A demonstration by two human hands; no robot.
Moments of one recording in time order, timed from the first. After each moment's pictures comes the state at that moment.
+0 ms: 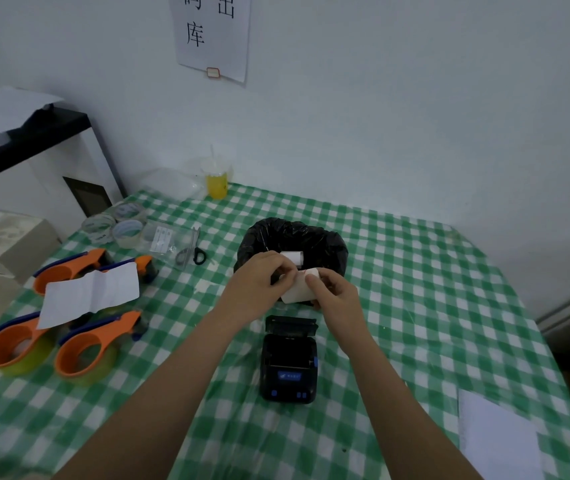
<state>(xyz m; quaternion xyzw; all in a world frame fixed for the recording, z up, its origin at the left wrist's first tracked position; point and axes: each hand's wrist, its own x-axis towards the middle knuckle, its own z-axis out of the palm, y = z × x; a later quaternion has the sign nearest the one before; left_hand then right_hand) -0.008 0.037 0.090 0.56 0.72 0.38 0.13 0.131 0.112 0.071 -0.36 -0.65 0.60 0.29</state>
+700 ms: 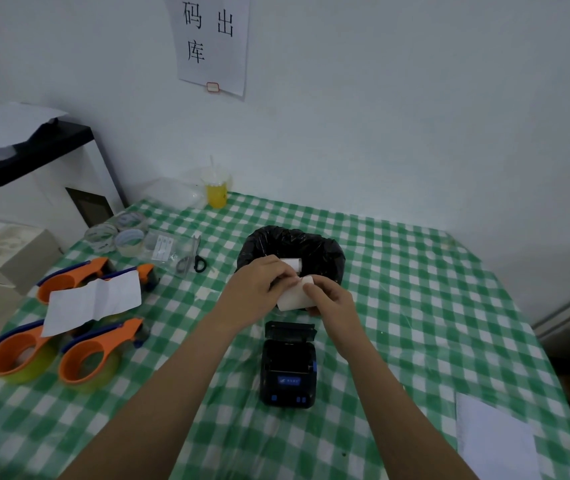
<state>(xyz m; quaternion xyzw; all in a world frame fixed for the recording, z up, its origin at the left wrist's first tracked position) -0.008 0.034 0.101 0.60 0.71 0.35 0.10 0.134 0.108 0.081 -0.35 -0.64 0.63 0.27</state>
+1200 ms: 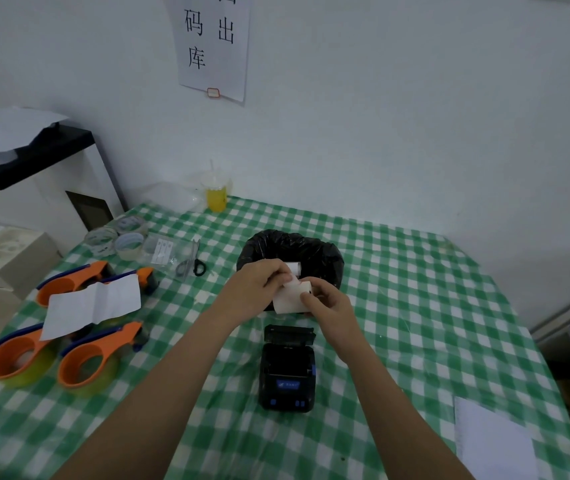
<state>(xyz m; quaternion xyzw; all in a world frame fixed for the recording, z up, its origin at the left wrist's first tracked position) -0.016 0.039 0.107 0.55 0.73 0.35 0.19 0.137 0.107 0.083 -0.30 -0.67 0.62 0.27</state>
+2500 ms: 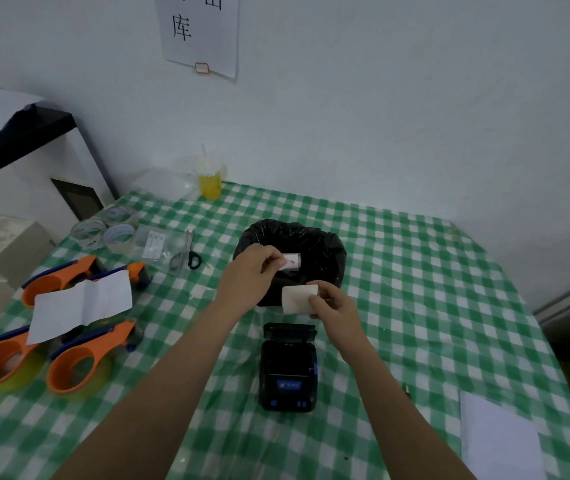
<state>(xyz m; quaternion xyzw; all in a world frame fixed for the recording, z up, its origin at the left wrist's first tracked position) -0.033 0.071 0.081 0.49 0.78 0.36 0.15 0.132 0.129 0.049 -0.39 -0.64 0.61 0.25</state>
